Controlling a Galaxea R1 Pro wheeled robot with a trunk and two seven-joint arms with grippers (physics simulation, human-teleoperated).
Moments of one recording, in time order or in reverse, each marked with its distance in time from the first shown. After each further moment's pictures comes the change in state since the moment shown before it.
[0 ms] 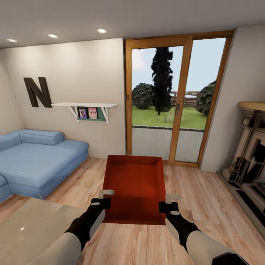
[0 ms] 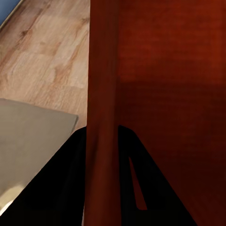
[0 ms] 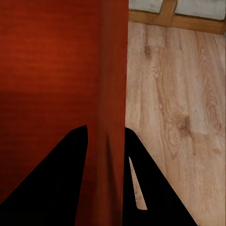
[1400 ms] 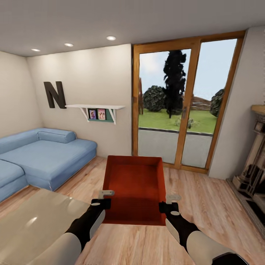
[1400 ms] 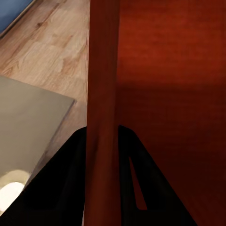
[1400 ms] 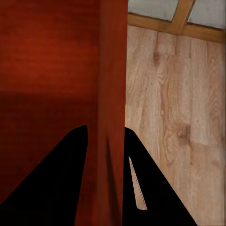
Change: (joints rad) left arm 0.000 0.000 -0.003 0.007 0.006 -0.003 0.000; right arm 0.001 -0.001 0.007 0.002 -0.008 0.002 -0.001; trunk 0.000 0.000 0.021
